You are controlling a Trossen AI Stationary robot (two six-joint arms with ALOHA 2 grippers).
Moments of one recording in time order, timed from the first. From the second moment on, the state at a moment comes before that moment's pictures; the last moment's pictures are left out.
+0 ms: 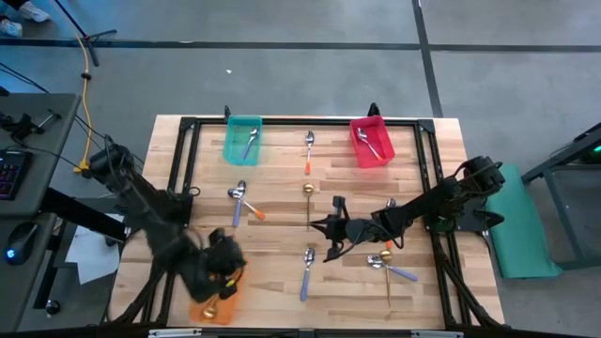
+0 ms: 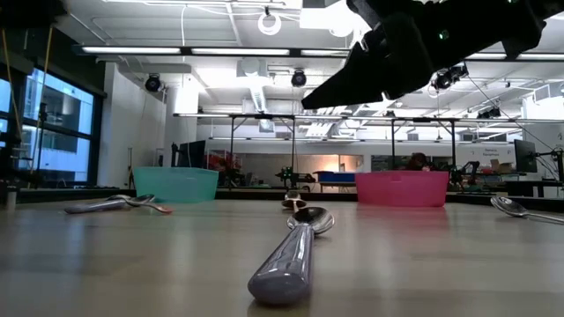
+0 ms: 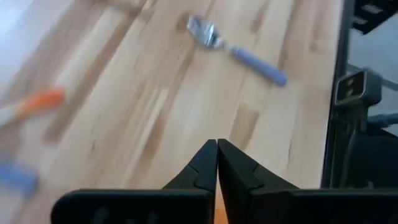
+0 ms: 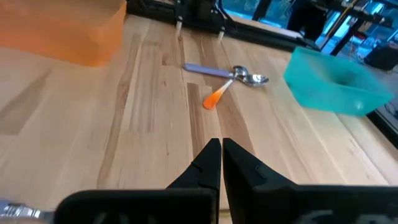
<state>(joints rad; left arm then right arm) -0.84 1.42 1.02 -0.68 -0.57 -1.09 0.37 1.66 0.75 0.47 0.53 -0.05</state>
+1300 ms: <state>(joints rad) -0.22 1.39 0.12 1.16 -0.03 -0.17 0.31 1.55 0.89 -0.29 0.47 0.64</state>
